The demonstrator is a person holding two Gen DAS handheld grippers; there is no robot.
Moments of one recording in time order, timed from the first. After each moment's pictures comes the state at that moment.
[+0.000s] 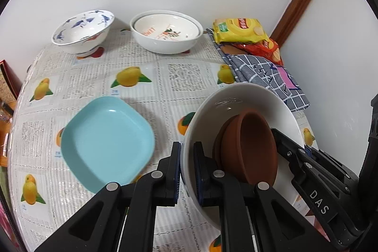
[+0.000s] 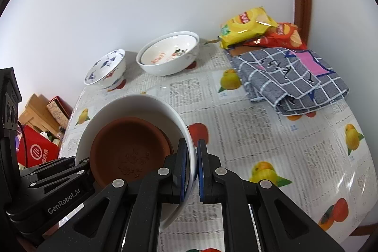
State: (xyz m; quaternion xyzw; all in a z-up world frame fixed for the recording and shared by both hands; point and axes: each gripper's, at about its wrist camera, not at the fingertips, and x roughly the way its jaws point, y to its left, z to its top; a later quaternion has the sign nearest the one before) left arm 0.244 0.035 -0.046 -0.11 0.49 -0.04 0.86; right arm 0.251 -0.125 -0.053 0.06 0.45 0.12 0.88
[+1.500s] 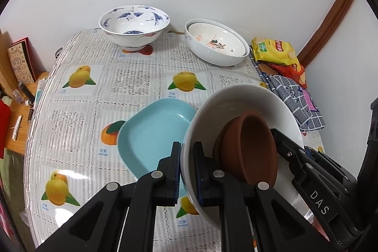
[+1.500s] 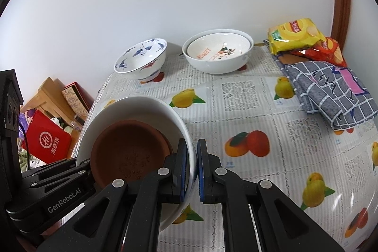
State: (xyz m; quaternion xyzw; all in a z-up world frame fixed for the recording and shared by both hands) left arm 0.231 0.132 -0.049 -0.15 0.48 0.01 0.86; right arm 0.258 -0.025 -0.055 0.04 0.45 0.18 0.88
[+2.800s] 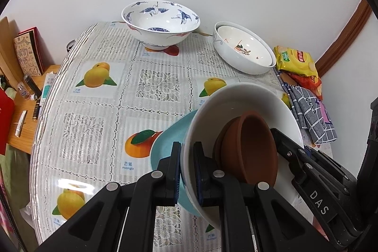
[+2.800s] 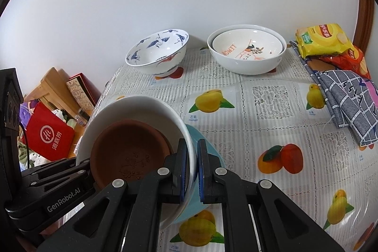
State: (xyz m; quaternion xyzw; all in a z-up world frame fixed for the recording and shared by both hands) left arm 0.249 0.181 -0.072 -0.17 0.49 0.03 0.86; right arm 0.287 0.026 -0.078 0.02 0.46 0.21 0.86
